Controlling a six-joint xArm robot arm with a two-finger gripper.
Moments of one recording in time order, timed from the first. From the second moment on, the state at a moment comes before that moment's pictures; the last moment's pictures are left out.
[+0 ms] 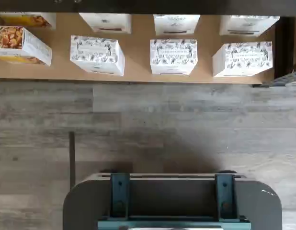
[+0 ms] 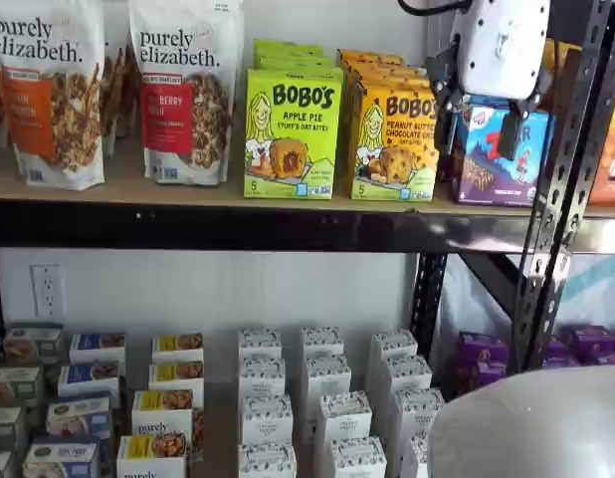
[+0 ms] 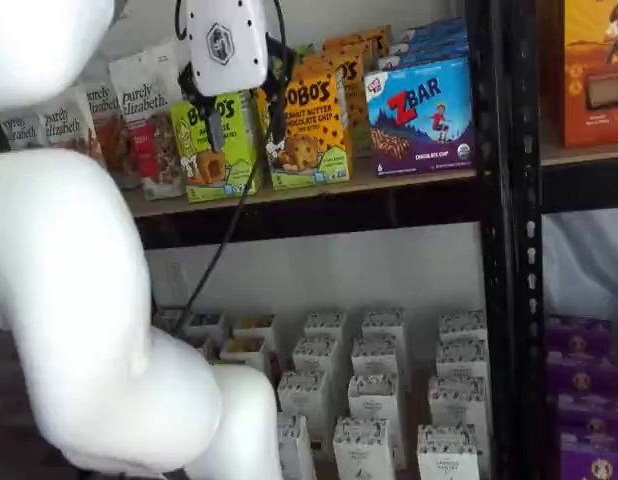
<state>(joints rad) 0.00 -0.73 -1.22 0.04 1.95 0.02</state>
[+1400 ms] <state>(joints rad) 0.11 -0.65 -1.21 -0.05 1.71 0.11</state>
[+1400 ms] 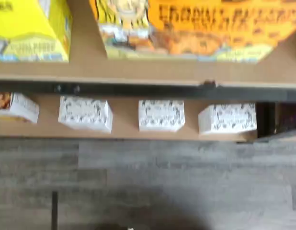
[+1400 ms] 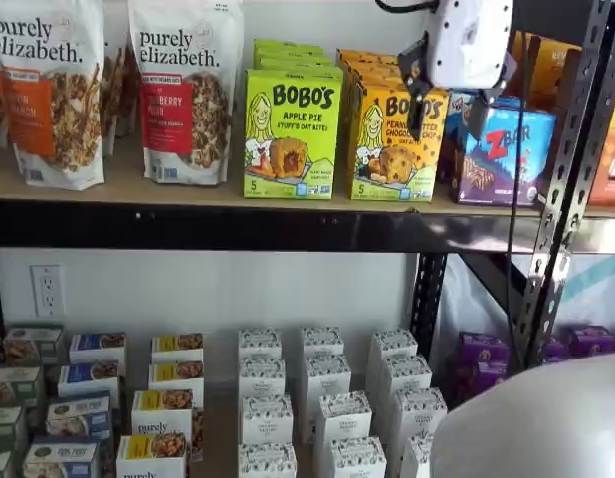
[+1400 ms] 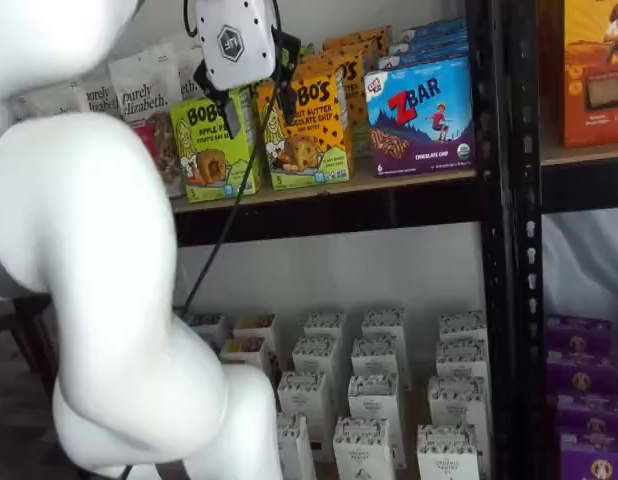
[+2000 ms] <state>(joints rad) 0.13 -0.50 -1.29 -0.05 1.57 0.14</state>
